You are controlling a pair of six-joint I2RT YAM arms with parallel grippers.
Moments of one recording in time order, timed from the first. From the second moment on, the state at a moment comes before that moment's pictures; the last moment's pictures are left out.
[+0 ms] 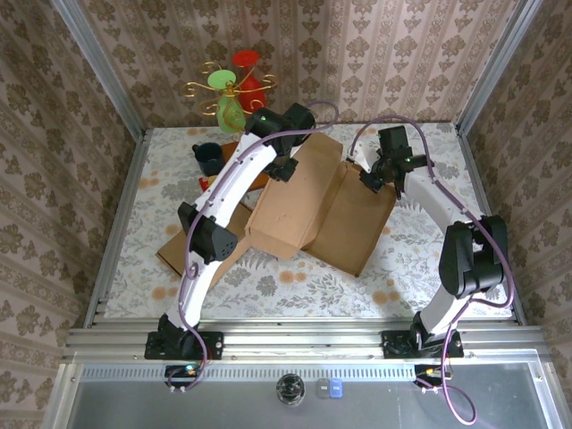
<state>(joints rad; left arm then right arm) -0.73 2.30 2.66 -1.69 -0.30 -0.09 0.16 1.69 1.33 -0.52 -0.07 -0.73</state>
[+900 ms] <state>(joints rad) -0.70 2.03 2.49 -1.50 -0.05 -0.29 -0.01 1.56 0.92 -0.31 0.02 -0.25</state>
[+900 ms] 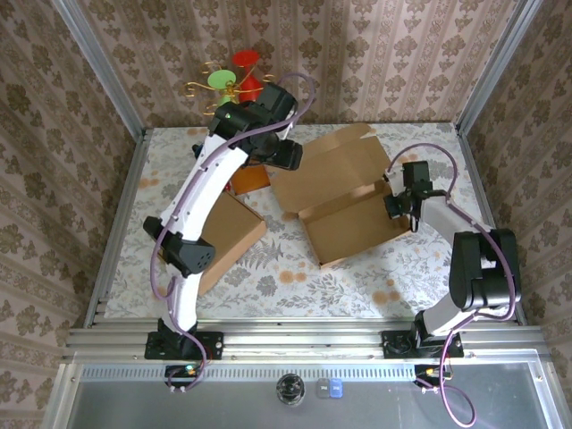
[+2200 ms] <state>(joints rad) -0.52 1.97 1.57 -0.57 0.32 -0.61 -0.11 1.44 0.85 -0.36 0.00 -0.18</state>
